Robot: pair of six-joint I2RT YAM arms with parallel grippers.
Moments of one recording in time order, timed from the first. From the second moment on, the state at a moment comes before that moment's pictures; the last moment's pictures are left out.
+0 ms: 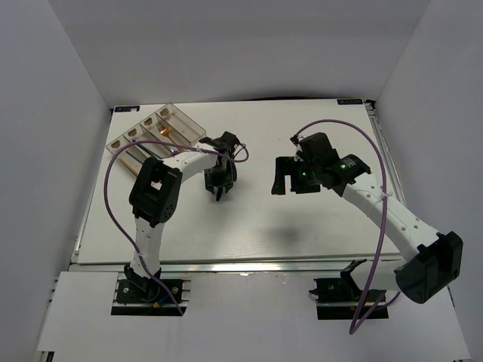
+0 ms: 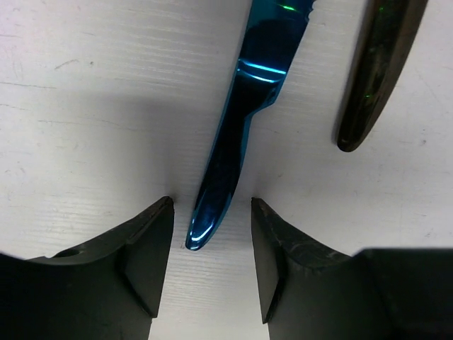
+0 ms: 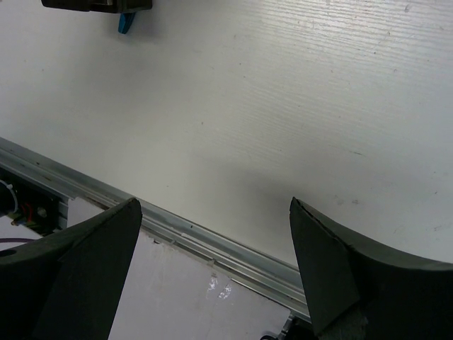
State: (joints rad) left arm -0.55 2.10 1.56 -0.85 -0.17 -0.64; right arm 0.59 1.28 1.19 -0.82 -0.15 0.41
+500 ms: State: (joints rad) left arm -0.56 2.10 1.55 -0.82 -0.16 -0.61; right arm 0.58 1.27 1.18 -0.82 -0.15 0.39
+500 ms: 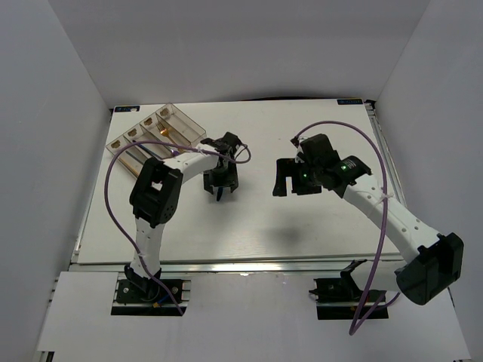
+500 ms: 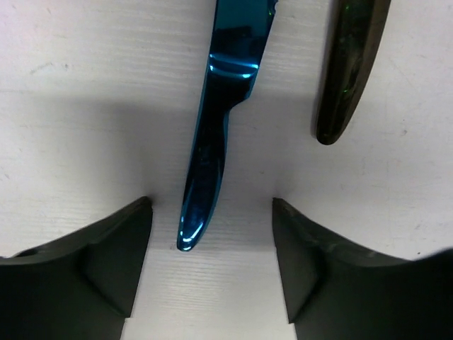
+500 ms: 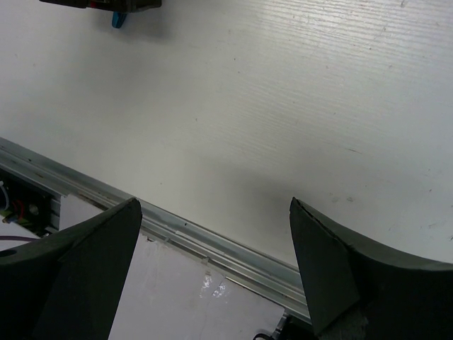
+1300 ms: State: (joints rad) left arm -0.23 1.27 1.42 -1.20 -0.69 -0.94; right arm 0.88 2.05 1.73 -0.75 0.14 0.74
